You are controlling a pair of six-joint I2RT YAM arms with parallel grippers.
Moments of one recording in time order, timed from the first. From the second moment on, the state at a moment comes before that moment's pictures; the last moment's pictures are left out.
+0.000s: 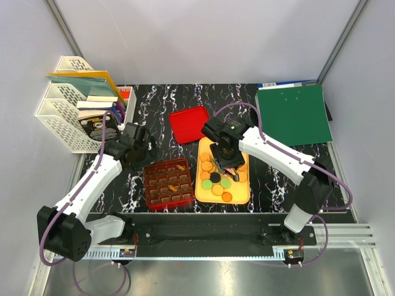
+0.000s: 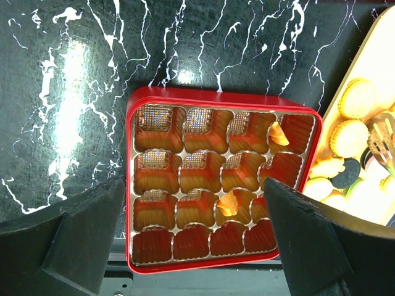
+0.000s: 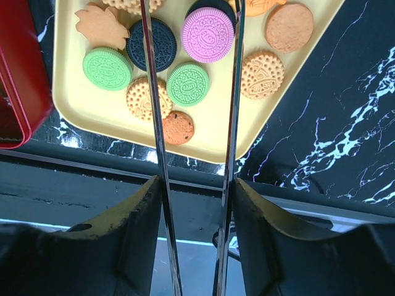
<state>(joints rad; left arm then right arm) -0.33 1.15 0.95 -0.86 -0.08 -0.68 0.85 1.69 1.56 -1.28 0.17 0.50</state>
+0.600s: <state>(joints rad) -0.33 1.15 0.95 -0.86 -0.08 -0.68 0.83 1.72 1.50 -1.24 0.10 0.49</state>
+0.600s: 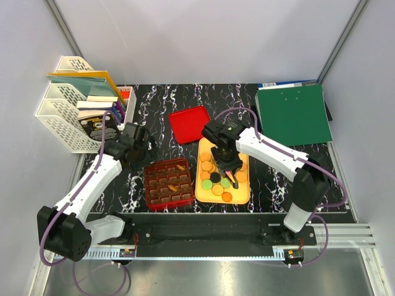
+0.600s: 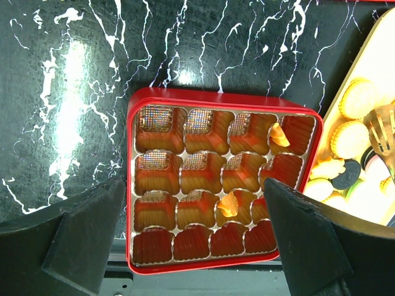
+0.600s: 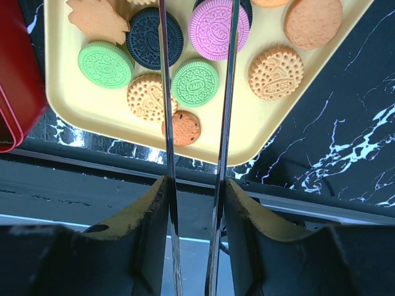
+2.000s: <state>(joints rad) -0.21 1.15 0.98 -0.93 -0.10 -0.73 1.04 1.86 2.02 -1.36 0.01 0.49</state>
